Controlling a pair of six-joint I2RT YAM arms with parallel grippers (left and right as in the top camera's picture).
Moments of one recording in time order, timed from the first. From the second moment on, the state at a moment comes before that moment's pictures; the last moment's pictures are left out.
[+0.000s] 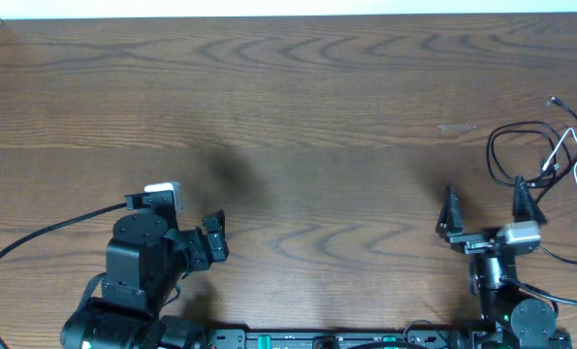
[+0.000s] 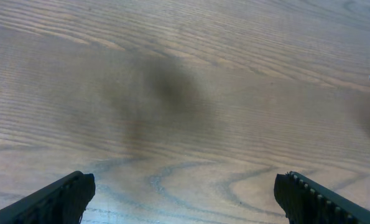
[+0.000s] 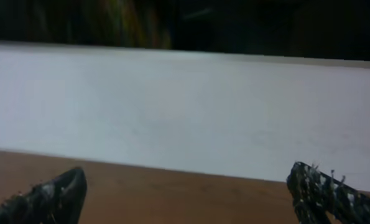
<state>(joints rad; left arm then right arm) -0.24 0.59 0.86 -1.02 -0.04 -0.36 0.03 0.01 0.01 0.29 -0.10 -0.04</state>
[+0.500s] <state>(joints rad) -0.24 0.59 0.86 -1.02 -0.04 -0.36 0.07 0.01 0.01 -0.06 -0.10 -0.17</state>
